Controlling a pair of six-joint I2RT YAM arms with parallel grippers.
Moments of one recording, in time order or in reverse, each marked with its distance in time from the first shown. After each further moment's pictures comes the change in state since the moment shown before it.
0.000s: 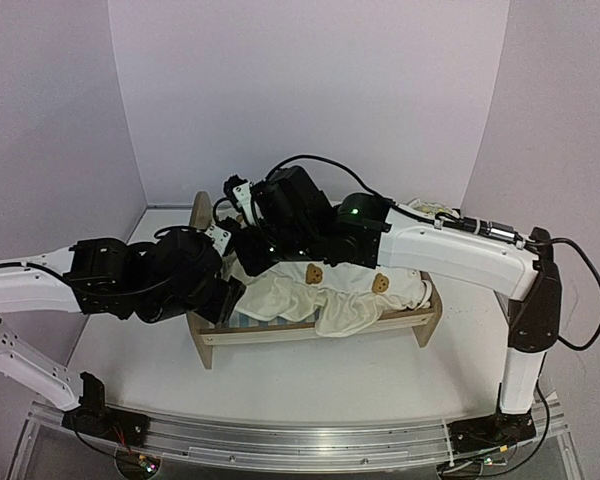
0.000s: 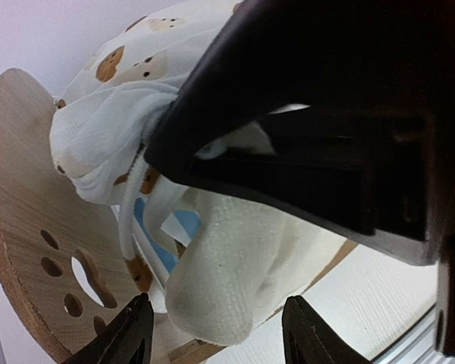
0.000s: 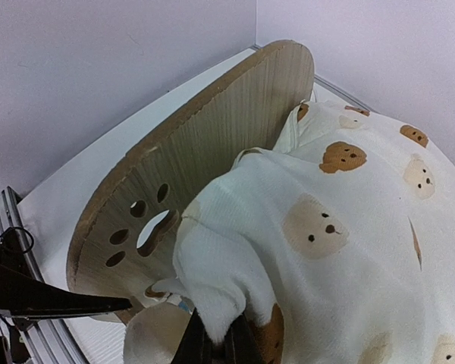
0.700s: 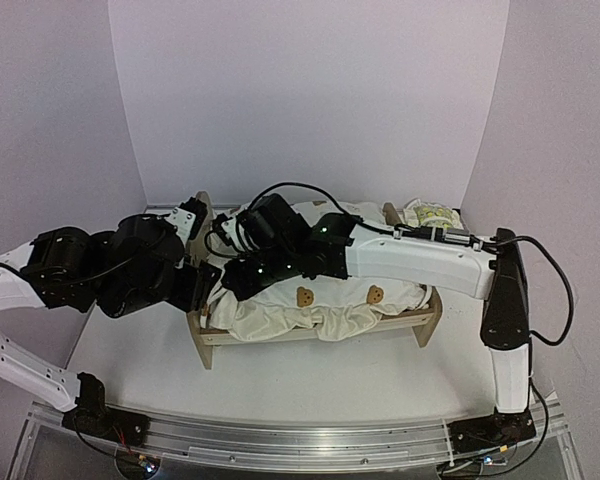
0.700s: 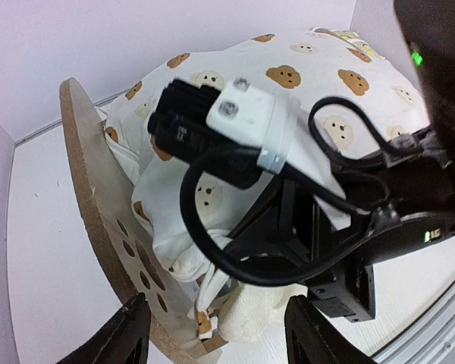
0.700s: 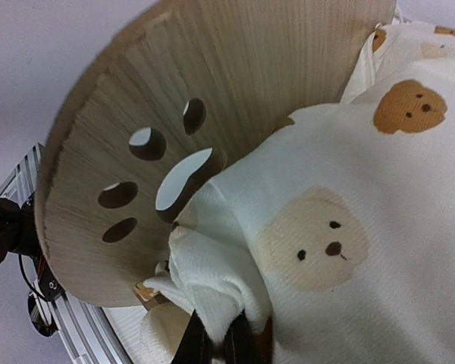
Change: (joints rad) left arm -0.031 -0.122 0.050 -0.138 -0.096 -0.064; right arm -0.032 0.132 0.000 0.009 -0.268 0.084
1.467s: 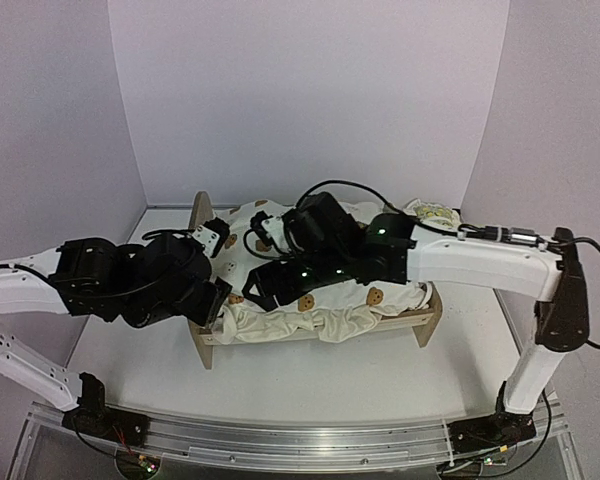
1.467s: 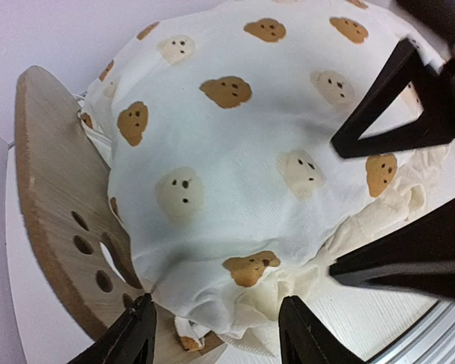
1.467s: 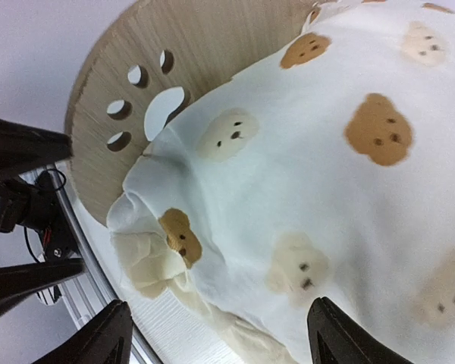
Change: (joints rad) left arm 0.000 0.082 -0.045 0.039 0.029 0.047; right arm 0.000 -0.297 -0.322 0.015 0.043 0.046
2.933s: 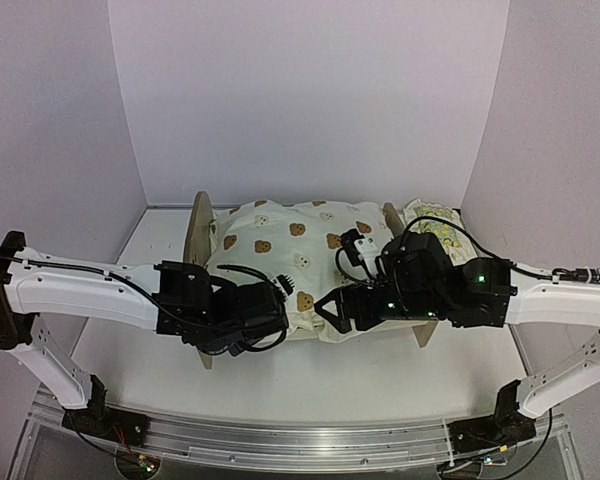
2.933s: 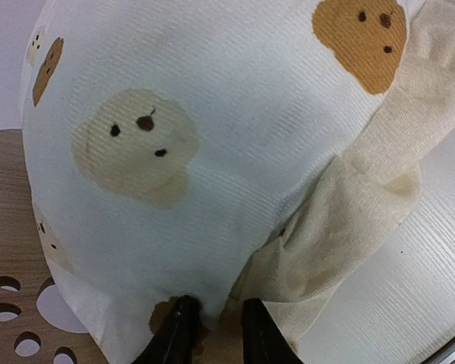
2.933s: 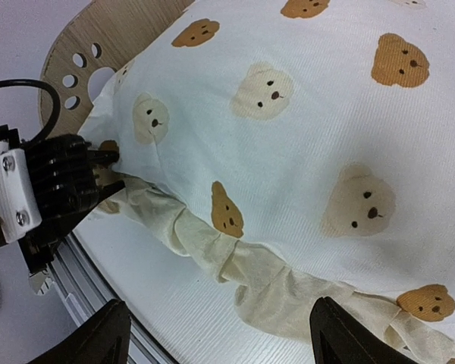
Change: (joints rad) left arm -0.047 0.380 0.105 -0.081 -0.060 0.255; right arm -0.001 -0.514 -0.593 0.157 0.132 0.154
